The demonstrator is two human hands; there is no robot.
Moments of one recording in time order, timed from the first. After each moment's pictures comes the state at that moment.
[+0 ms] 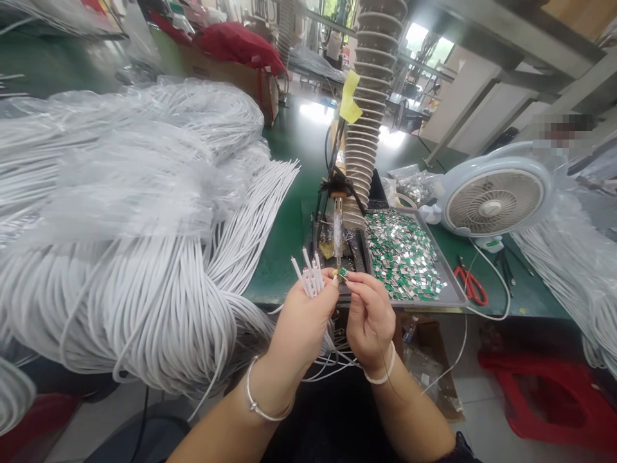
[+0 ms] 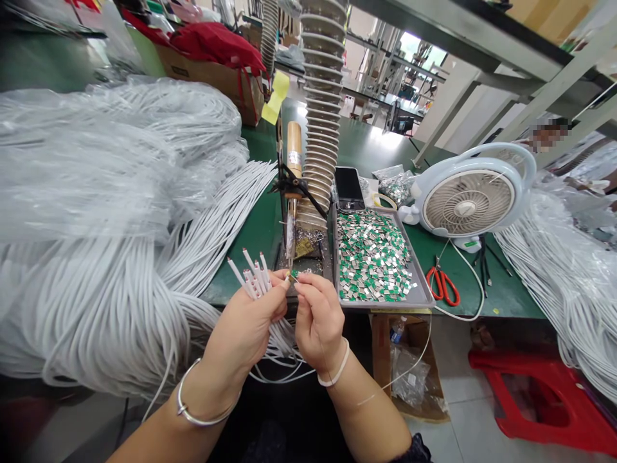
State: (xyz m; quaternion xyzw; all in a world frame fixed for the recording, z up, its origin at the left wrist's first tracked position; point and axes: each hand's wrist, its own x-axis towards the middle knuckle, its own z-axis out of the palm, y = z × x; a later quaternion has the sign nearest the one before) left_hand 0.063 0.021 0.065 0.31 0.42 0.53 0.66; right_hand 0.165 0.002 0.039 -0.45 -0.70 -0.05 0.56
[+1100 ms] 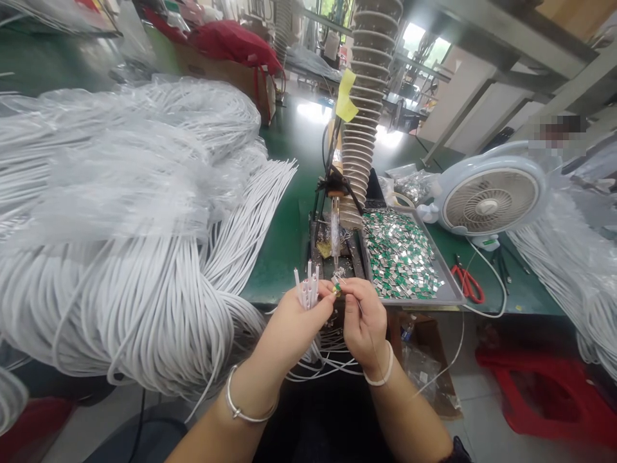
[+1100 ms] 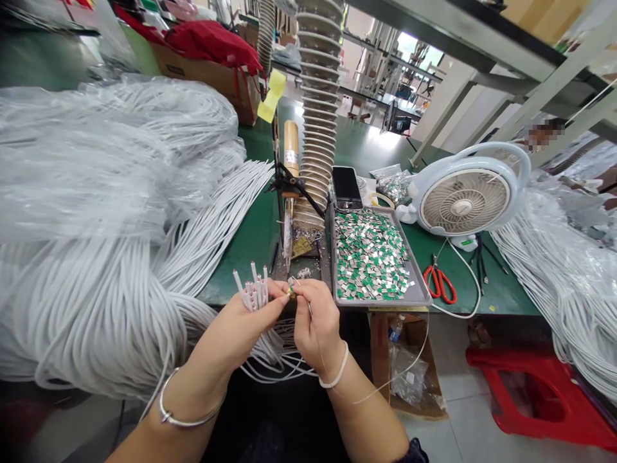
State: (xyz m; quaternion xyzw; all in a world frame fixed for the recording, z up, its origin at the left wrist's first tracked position) left_hand 0.042 0.019 0.045 0.47 0.39 0.46 0.64; right_hand 0.166 0.000 0.031 -0.45 -0.71 0.04 0.55
